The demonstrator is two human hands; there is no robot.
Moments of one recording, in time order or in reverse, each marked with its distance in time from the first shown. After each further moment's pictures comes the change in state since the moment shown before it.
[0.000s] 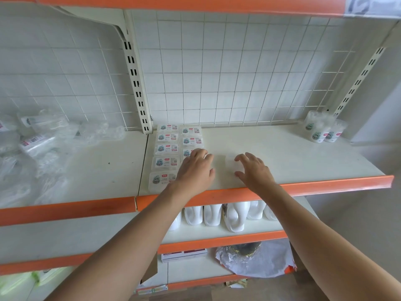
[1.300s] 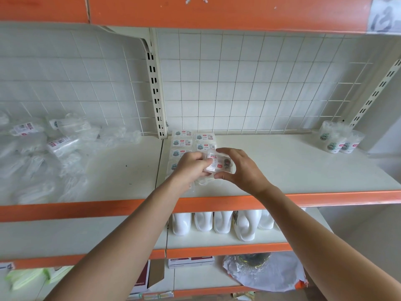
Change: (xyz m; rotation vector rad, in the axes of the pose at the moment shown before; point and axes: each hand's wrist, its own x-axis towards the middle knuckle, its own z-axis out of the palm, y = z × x) left_hand -0.006 -0.034 -0.033 -1.210 0.019 -0.495; right_hand -0.001 -0.071 -0.020 0.416 0.141 -0.466
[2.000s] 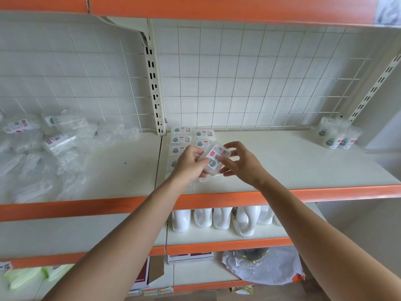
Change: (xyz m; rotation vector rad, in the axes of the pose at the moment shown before) left_hand -0.008 -0.004 -0.004 0.101 0.067 0.030; right_hand 0.008 -0.012 -0.003 0.471 -0.008 0.408
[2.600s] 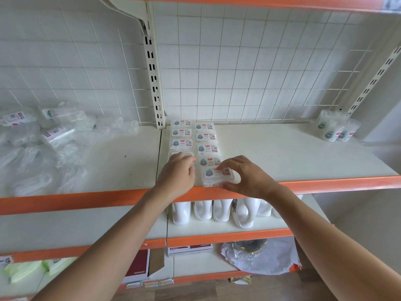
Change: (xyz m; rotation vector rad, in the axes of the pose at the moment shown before) left_hand -0.021 -0.040 -0.031 0.824 0.033 0.410; right_hand -0.034 0.032 -0.003 -0.610 -0.167 -0.397
